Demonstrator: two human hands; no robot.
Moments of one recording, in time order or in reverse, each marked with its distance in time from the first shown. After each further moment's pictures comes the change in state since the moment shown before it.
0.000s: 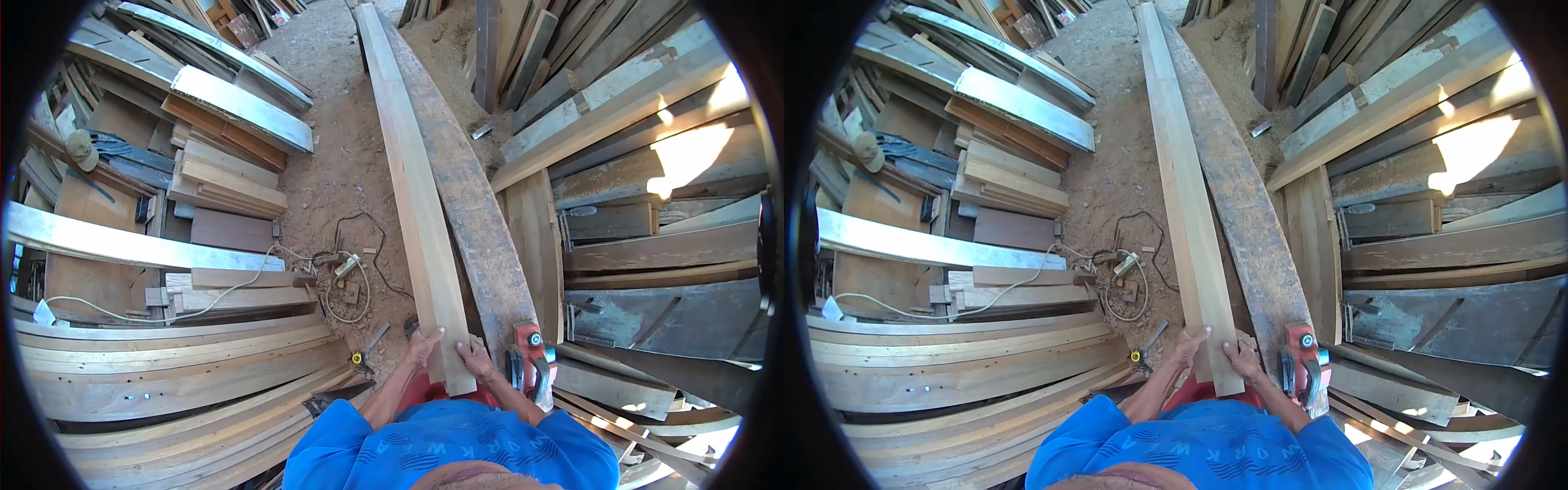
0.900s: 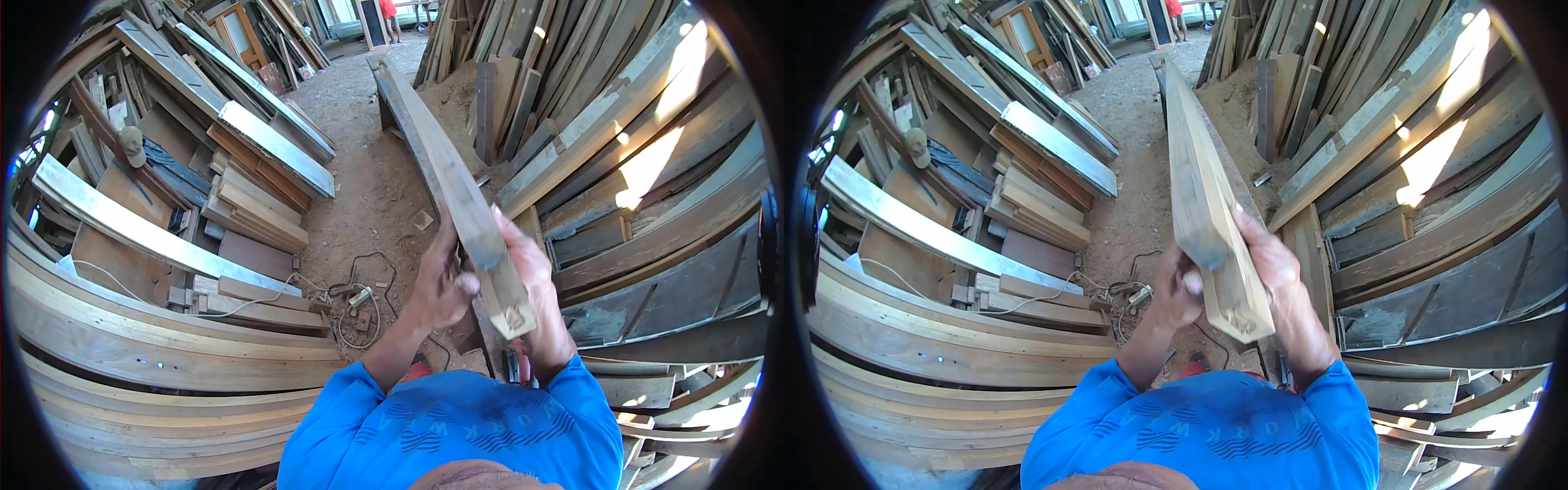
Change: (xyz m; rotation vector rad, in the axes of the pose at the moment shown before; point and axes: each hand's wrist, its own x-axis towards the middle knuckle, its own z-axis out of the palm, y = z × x) left_hand -0.258 0.296 0.185 0.281 -0.542 1.082; right_hand -0.153 -0.377 -0.033 1.117 -0.648 -0.188
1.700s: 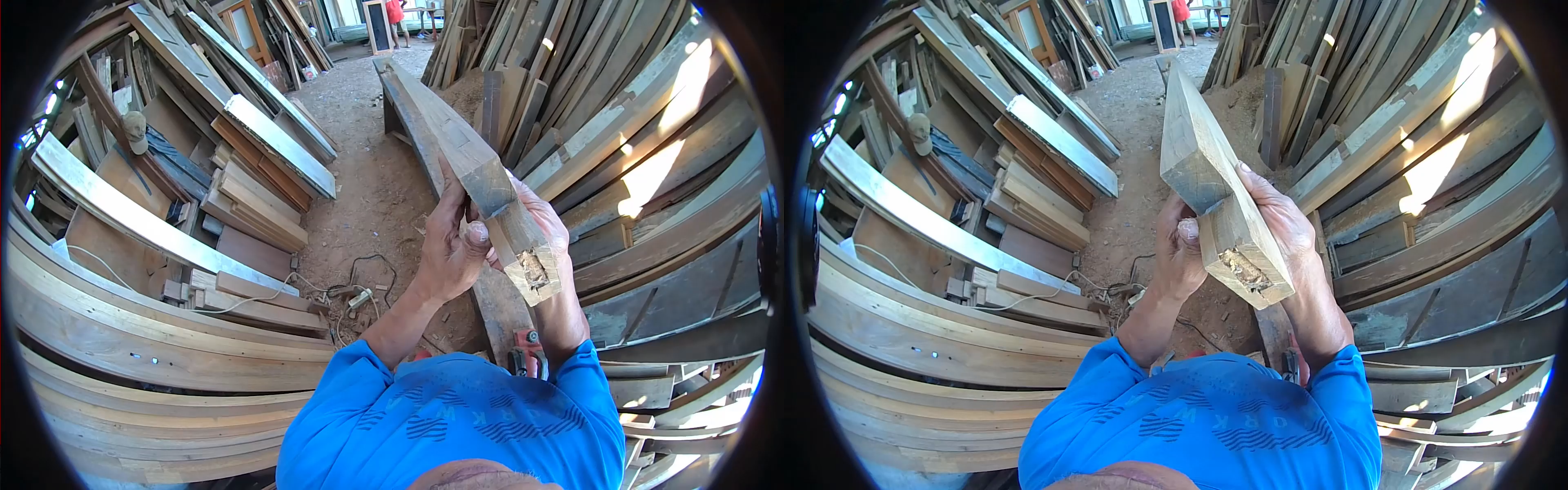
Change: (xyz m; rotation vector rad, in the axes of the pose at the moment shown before) left_hand 0.028 0.037 -0.034 0.019 0.037 0.264; right_hand 0.026 0.022 0.077 0.055 0.107 -0.199
